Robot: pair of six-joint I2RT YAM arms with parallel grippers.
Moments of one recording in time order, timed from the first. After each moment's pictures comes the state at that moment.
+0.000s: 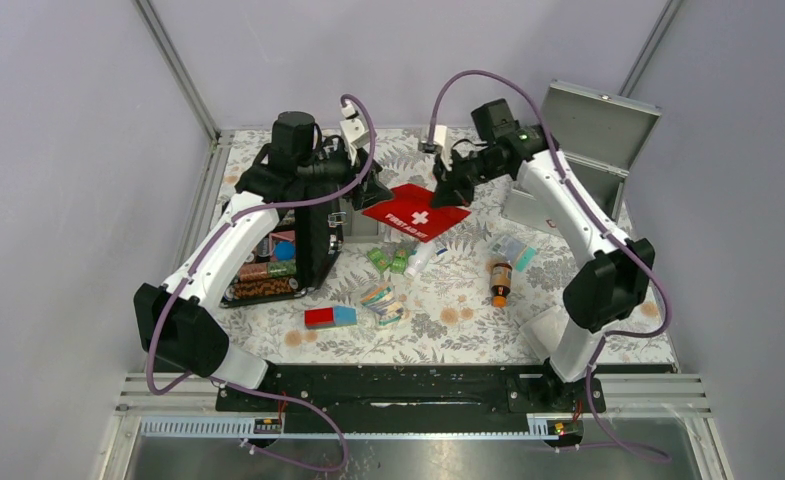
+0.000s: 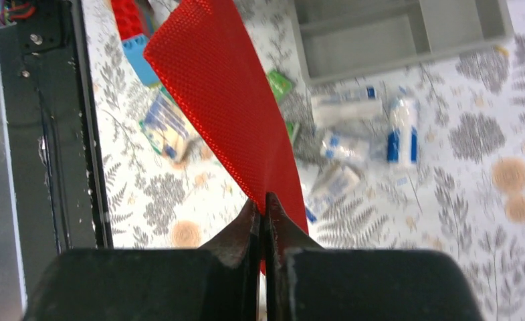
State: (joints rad) left arm -0.38 1.47 1.42 -0.38 0.83 0.26; right arm 0.42 1.78 1.80 -1.03 -0.80 -0.71
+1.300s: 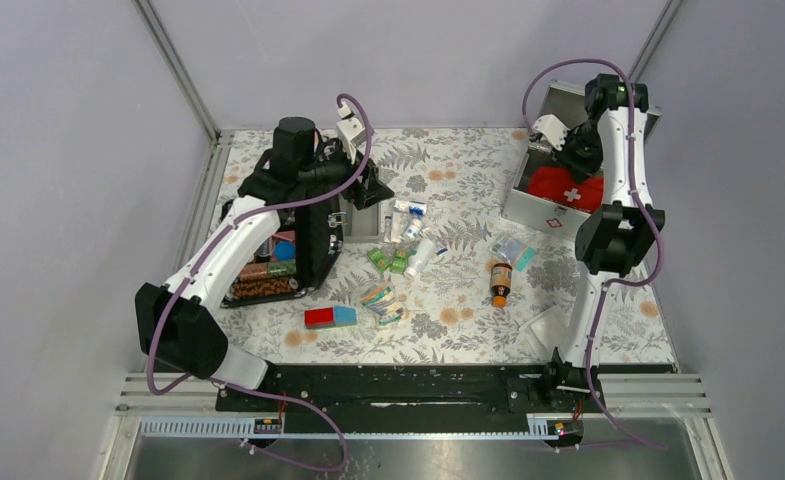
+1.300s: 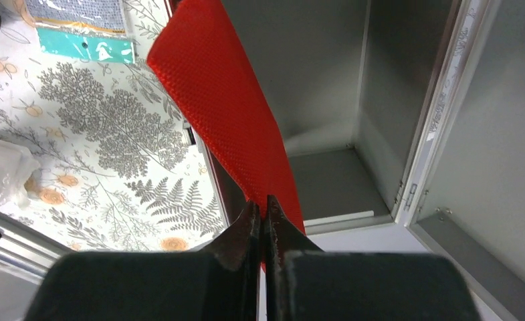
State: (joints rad) left arm -0.38 1.46 1.36 -0.31 0.73 0.14; right arm -0.13 2.22 2.43 -1.61 -0.09 -1.22
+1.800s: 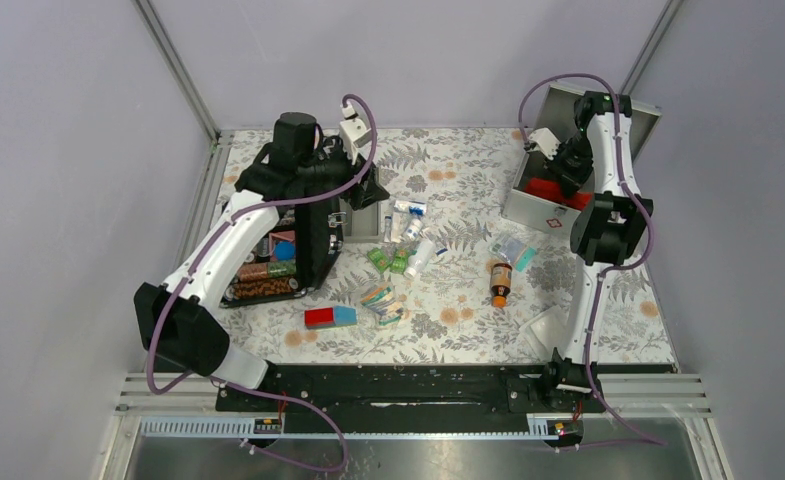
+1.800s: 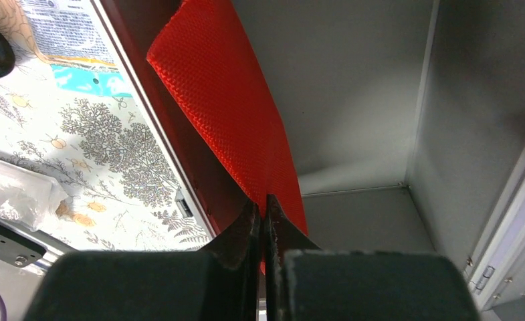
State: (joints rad) left arm -0.38 1.47 1.43 -0.45 0.70 0.26; right arm -0.14 2.35 2.44 -1.61 -0.16 -1.12
